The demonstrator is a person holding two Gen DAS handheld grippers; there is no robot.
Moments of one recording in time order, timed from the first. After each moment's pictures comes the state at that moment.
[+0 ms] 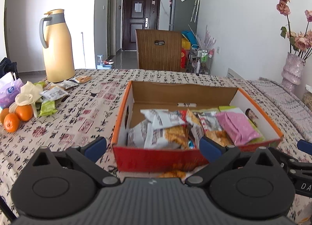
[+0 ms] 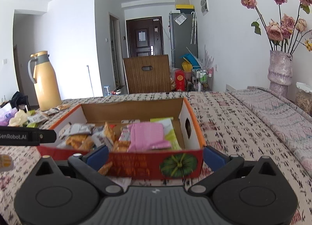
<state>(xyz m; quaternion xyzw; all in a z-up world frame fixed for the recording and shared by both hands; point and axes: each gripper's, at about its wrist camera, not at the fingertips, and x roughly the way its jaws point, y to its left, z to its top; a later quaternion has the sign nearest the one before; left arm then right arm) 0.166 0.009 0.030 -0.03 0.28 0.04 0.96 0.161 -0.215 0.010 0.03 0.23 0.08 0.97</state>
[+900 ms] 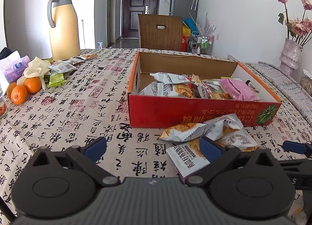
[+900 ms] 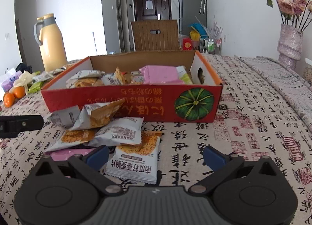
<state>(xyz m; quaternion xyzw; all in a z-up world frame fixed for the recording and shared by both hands) 0.120 0.023 -0.001 -0.04 0.32 0.03 0.95 0.144 -0.194 -0.034 0.00 0.33 0.10 0.94</state>
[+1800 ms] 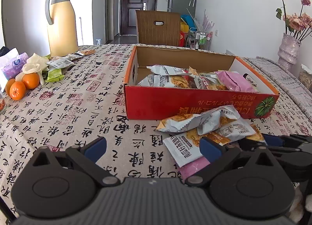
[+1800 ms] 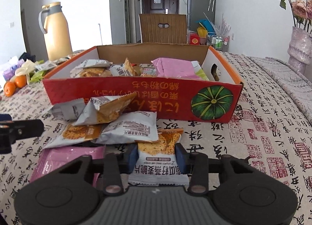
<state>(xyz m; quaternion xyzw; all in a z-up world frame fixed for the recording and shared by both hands) 0.114 0.017 -0.007 -0.03 0.33 0.03 0.94 0.153 -0.177 -0.041 -0.02 0.34 0.12 0.93</state>
